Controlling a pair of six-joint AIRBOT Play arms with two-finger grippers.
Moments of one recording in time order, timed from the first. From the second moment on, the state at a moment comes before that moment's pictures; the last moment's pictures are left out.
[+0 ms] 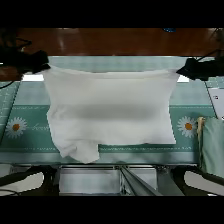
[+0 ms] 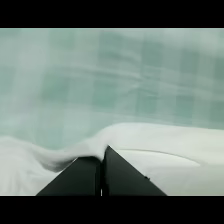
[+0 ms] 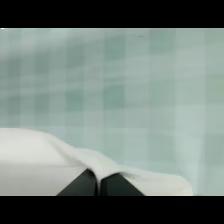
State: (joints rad) left arm 0.05 -1.40 1.44 1.25 -1.08 -1.66; right arm -0.23 -1.36 1.31 -0.94 1.10 1.37
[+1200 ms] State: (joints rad) left arm 0.04 -1.71 1.47 1.31 -1.52 -1.53; right arm -0.25 -1.77 1.44 -1.13 1.47 1.39
